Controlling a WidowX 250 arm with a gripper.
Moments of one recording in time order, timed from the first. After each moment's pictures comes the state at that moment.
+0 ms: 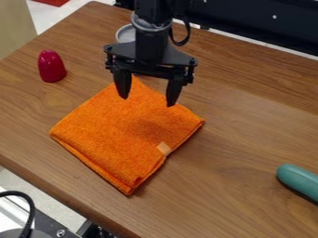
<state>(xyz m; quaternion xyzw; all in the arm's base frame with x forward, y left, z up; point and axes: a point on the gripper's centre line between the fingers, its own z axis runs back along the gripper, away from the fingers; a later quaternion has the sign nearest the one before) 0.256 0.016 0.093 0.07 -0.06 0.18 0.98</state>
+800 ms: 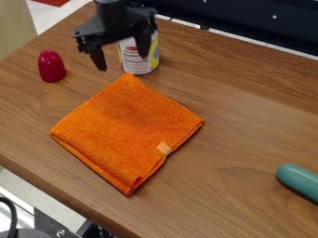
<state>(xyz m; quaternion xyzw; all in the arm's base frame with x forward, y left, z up) 0.292 0.091 0.110 0.03 -0.16 0.46 0.87</state>
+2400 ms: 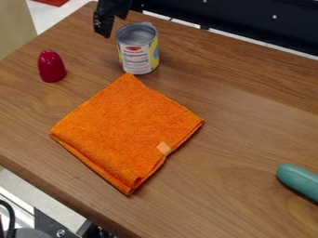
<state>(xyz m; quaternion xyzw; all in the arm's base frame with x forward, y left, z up) 0.381 0.166 0.089 0.11 -0.21 0.73 0.64</state>
